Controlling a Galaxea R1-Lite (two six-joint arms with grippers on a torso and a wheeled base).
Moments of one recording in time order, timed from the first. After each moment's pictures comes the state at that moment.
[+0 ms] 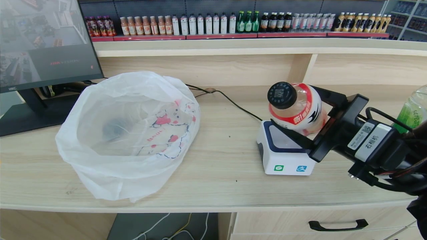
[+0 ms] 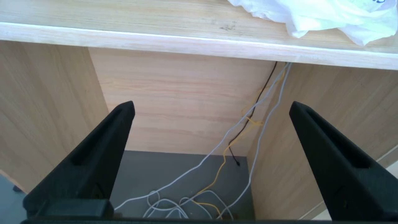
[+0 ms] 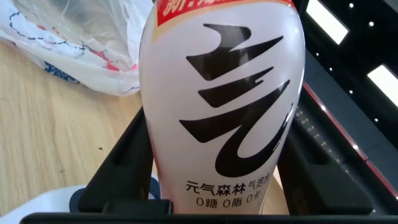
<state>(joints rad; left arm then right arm) 0.00 0.00 0.00 0.00 0.00 0.00 0.48 1.59 -0.52 -1.44 0.47 -0.99</state>
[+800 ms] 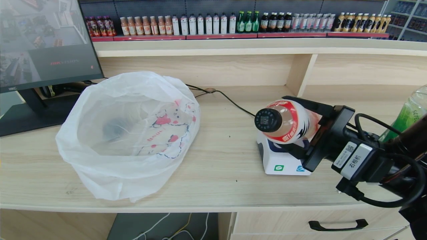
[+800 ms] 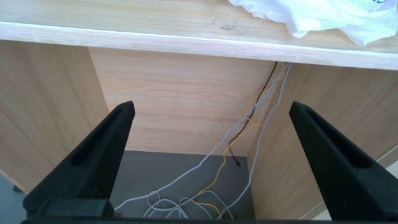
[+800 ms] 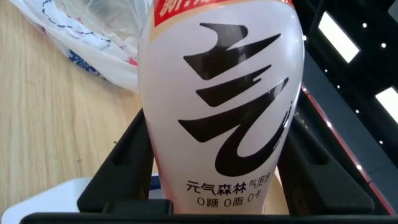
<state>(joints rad) 0.00 0.00 0.00 0.00 0.00 0.00 0.48 1.62 -0.51 -1.43 0.52 -1.07</state>
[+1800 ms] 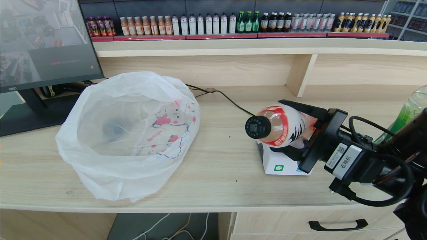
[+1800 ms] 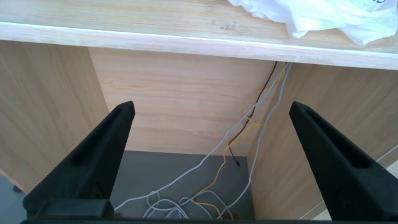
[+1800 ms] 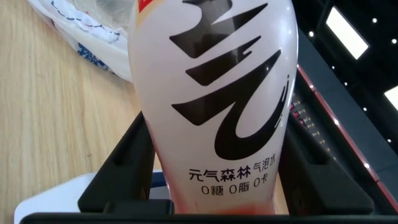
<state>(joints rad) 0.00 0.00 0.00 0.00 0.00 0.00 0.49 1.65 -0.51 -1.43 0.51 -1.06</state>
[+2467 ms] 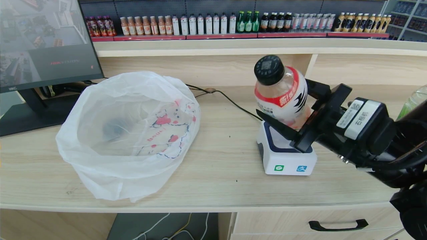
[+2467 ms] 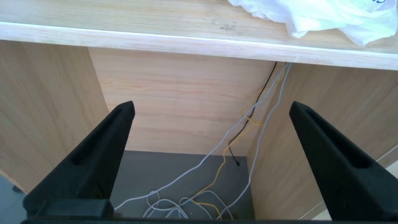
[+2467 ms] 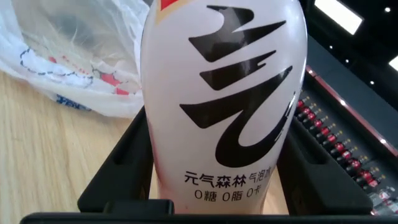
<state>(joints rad) 0.00 0.00 0.00 0.00 0.00 0.00 0.56 1.64 -0.63 -1.43 0.40 -0.83</state>
